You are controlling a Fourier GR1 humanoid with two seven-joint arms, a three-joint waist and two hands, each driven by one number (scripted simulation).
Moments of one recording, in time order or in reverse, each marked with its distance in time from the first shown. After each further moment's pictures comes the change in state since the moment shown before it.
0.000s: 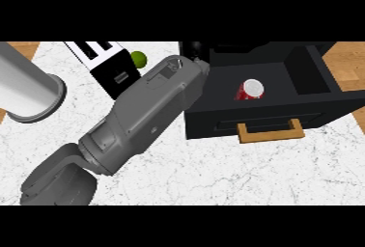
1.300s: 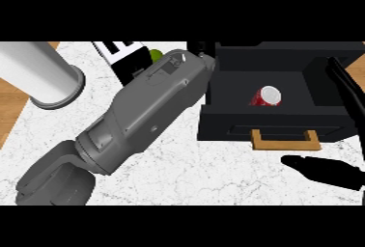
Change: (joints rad) left arm -0.026 0.012 0.004 -0.054 0.030 0.032 -0.017; right arm -0.443 -0.034 0.538 0.244 1.062 -0.171 -0.198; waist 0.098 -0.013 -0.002
